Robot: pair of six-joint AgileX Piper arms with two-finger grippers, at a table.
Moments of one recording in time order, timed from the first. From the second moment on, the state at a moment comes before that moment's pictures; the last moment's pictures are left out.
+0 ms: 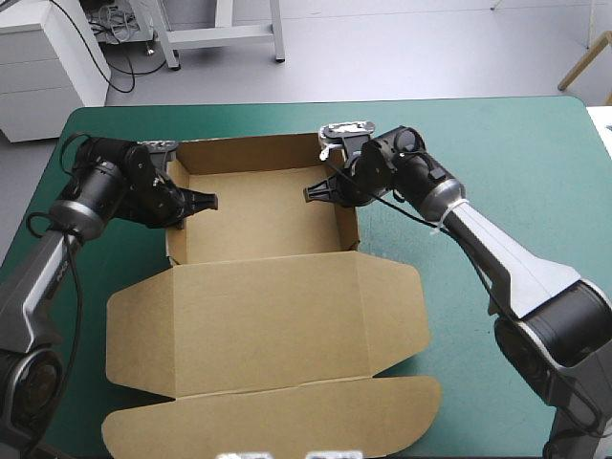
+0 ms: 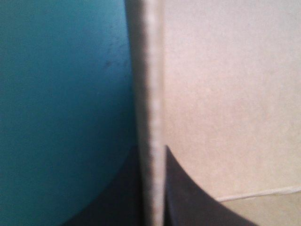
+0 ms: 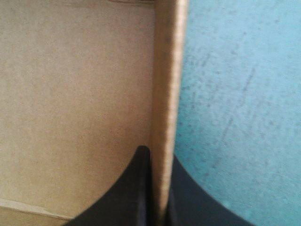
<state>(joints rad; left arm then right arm) -0.22 1.64 -1.49 0.00 1.16 -0.28 0.54 1.88 -1.79 0.02 1.00 0.24</state>
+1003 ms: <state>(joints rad) -0.35 1.95 -1.68 -0.08 1.19 -0.22 0.41 1.98 -1.79 -0.01 1.19 0.21</state>
